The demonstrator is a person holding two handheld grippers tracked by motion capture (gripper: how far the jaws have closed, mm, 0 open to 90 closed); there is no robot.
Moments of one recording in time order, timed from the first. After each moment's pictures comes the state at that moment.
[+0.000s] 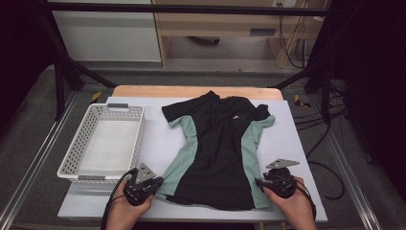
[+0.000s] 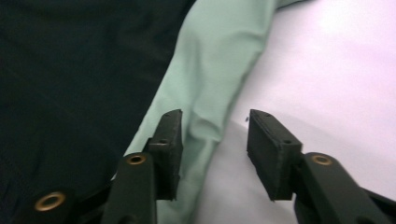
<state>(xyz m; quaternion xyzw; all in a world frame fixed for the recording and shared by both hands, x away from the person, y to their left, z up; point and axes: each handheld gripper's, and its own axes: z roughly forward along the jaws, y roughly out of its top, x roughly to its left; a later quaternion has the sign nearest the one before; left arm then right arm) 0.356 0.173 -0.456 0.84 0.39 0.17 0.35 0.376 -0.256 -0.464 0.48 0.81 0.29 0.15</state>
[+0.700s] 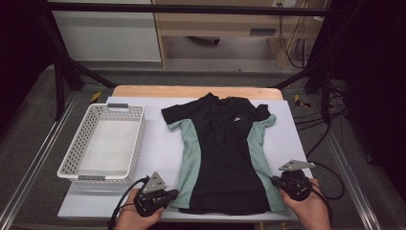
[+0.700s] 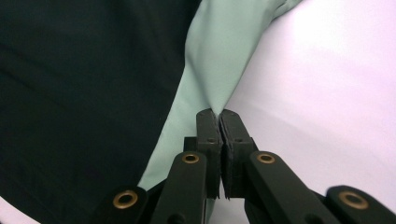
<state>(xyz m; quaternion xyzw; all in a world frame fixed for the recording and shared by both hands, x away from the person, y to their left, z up) 0.329 0.140 -0.452 0.85 0.34 0.08 0.39 0.357 -0.285 -0.438 0.48 0.82 0.28 0.17</state>
